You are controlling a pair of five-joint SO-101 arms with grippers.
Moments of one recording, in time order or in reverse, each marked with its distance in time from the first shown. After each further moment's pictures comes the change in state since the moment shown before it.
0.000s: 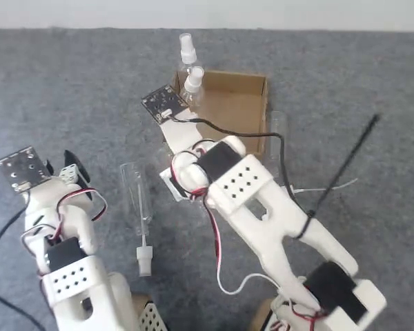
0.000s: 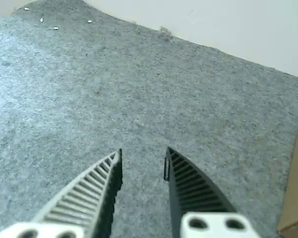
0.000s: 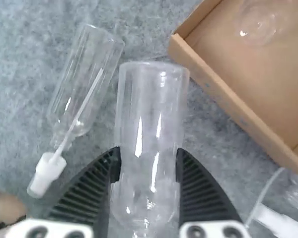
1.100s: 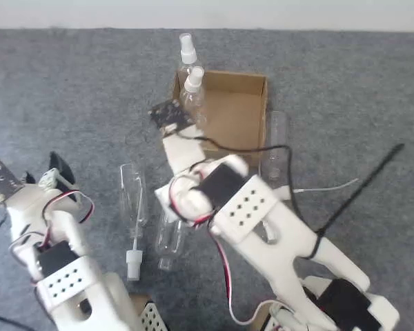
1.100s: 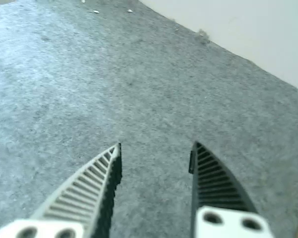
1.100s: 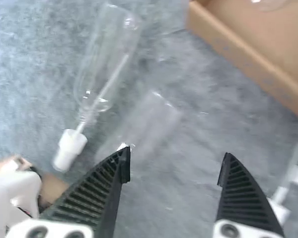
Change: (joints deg) left arm -7.6 0.0 0.0 0.0 7.0; right arm -6.9 -6.9 6.0 1.9 -15.6
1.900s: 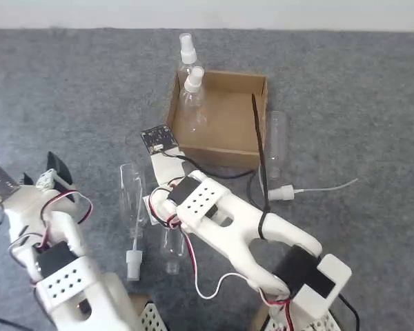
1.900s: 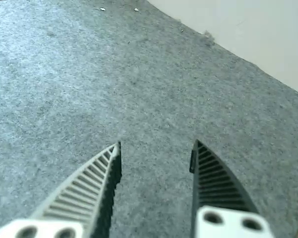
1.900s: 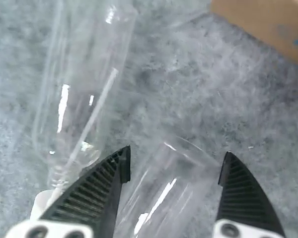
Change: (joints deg) left arm -0.7 0.0 0.0 0.0 0.7; right arm -1.6 21.7 8.5 -26.8 -7.5
